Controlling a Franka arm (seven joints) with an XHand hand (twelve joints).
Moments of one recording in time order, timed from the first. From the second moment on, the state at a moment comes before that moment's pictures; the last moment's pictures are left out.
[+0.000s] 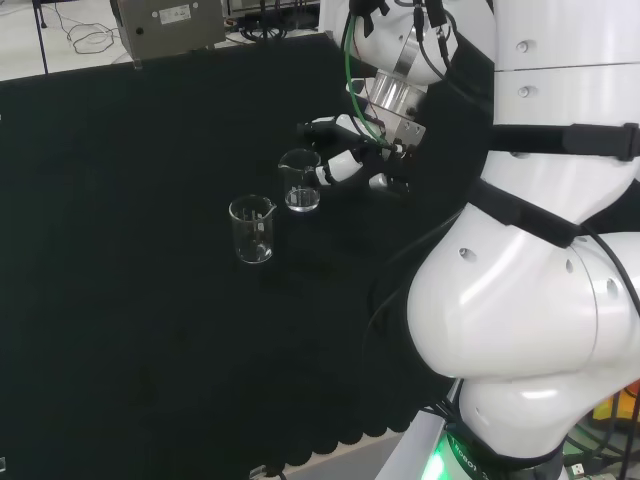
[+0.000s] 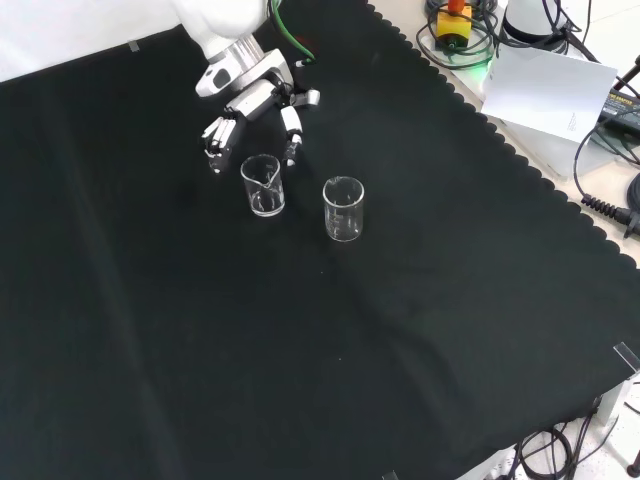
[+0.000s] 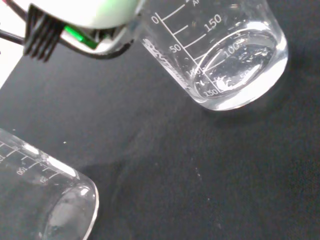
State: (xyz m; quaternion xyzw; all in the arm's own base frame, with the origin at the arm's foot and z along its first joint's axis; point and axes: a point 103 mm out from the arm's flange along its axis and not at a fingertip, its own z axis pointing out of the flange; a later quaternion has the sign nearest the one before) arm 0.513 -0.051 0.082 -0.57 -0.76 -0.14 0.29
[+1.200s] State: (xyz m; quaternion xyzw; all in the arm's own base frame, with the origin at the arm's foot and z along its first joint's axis) arm 0.523 -0.035 0.047 -0.53 -0.74 -0.23 0.34
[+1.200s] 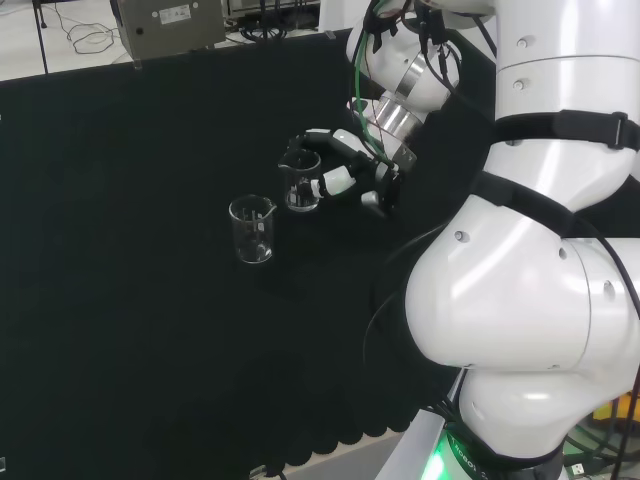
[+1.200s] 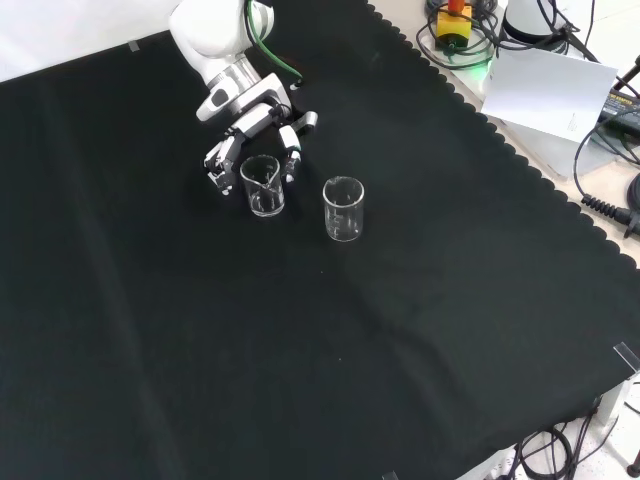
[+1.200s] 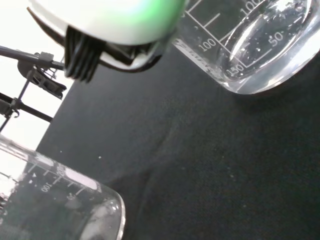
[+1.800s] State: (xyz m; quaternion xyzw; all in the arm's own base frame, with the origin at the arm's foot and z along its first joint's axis) arm 0.524 -0.024 0.041 -0.52 -0.73 -0.25 0.36
